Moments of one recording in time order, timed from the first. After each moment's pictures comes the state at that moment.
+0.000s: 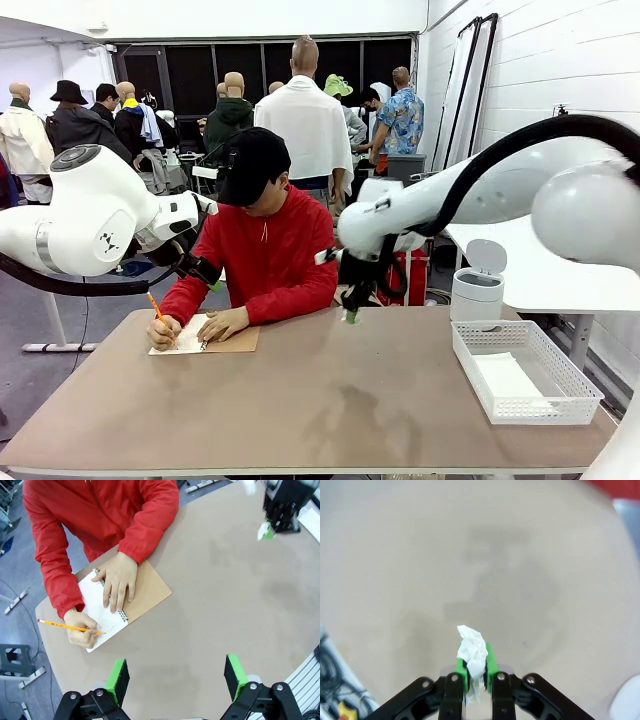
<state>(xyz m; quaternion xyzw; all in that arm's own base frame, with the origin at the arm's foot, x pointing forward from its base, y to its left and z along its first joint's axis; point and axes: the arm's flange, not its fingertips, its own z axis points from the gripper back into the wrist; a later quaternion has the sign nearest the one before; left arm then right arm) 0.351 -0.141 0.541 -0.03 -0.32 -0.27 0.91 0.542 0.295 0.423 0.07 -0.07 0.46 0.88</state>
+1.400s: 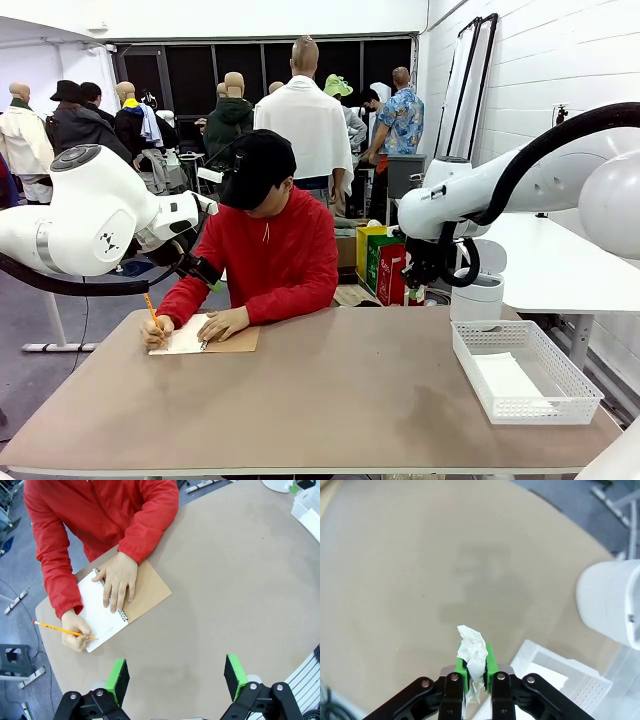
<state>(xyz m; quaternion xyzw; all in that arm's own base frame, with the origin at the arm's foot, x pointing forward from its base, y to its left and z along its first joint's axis) 0.351 -0.141 0.541 -0.03 -0.32 -0.27 0.91 0.559 0.156 0.460 0.01 -0.14 0.23 0.96</state>
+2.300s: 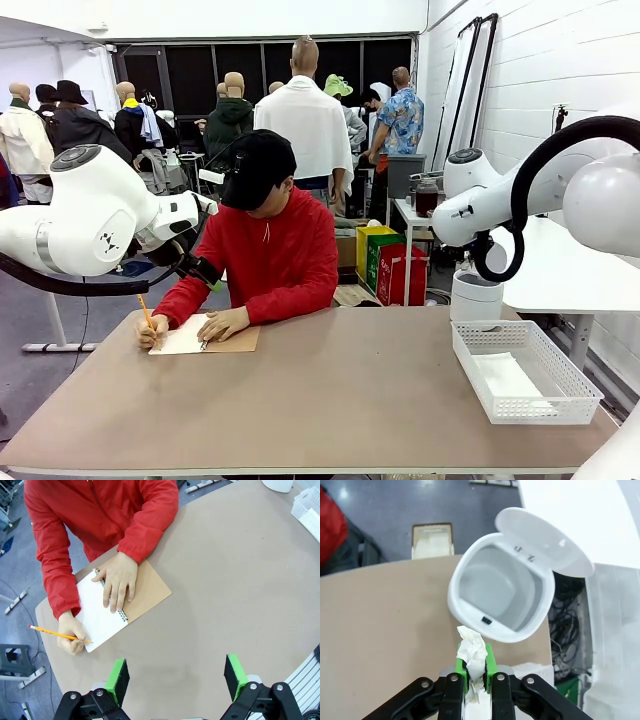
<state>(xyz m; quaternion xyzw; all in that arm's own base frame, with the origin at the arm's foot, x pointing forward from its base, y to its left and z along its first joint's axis) 0.351 -0.141 0.541 -0.03 -0.32 -0.27 0.91 0.624 0.060 0.476 -0.11 -0.23 -0.06 0.97</state>
